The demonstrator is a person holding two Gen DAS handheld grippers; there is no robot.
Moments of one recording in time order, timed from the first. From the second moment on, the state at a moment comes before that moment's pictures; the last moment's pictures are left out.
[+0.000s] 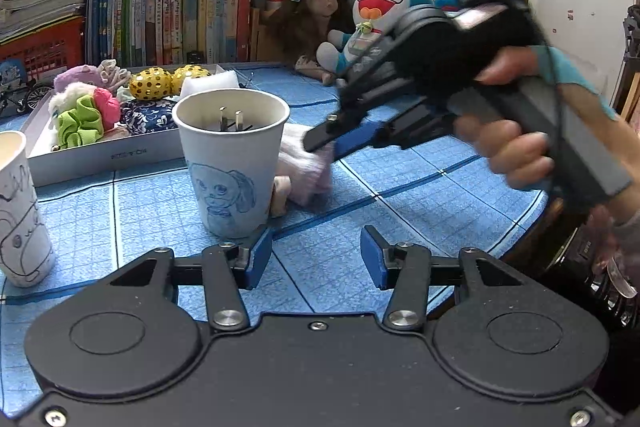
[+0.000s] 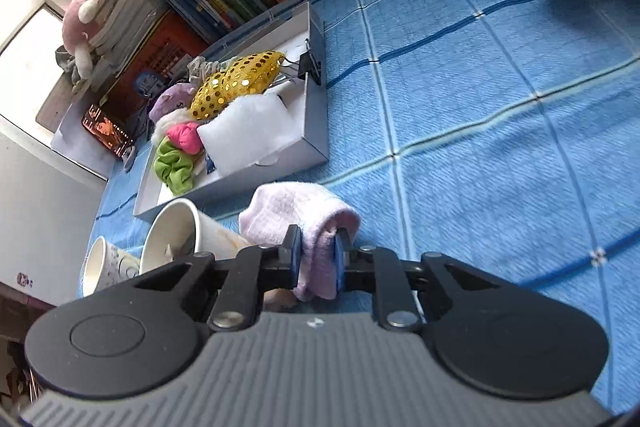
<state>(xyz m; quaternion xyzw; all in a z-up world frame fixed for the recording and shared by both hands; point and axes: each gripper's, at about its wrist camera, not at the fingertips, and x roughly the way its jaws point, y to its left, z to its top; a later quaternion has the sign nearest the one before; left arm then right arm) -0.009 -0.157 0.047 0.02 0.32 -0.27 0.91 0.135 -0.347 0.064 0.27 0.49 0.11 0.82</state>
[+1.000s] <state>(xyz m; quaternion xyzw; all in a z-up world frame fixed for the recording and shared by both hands) 0.001 -0.171 0.030 0.01 0.31 -0.24 0.92 0.139 -0.321 0.095 0.12 0.44 0.14 0.88</state>
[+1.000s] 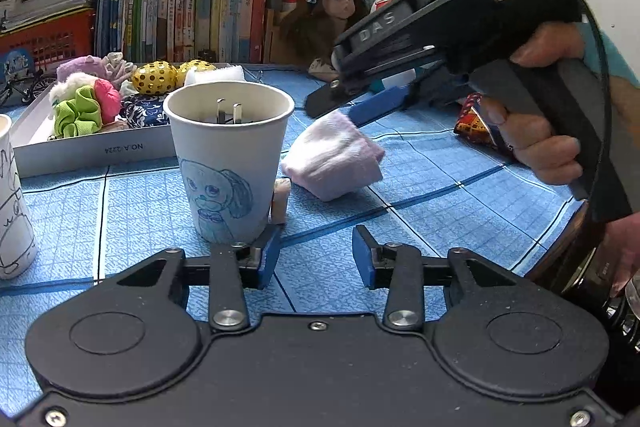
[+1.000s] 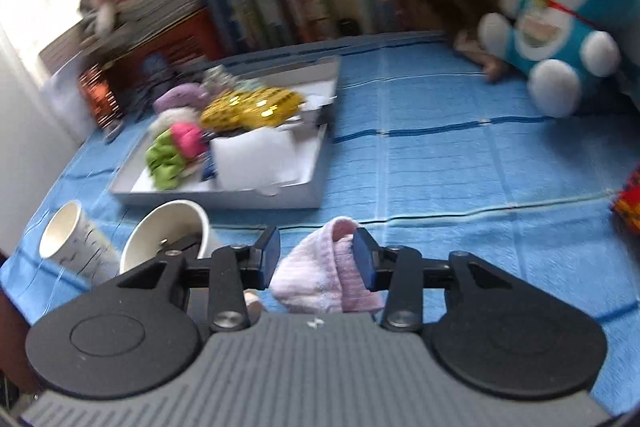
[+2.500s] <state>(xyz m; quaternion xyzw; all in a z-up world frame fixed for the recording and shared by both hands) 0.004 -0.165 0.026 0.00 0.31 -0.23 0.92 0.116 -0.330 0.100 0.15 0.46 0.13 0.87</state>
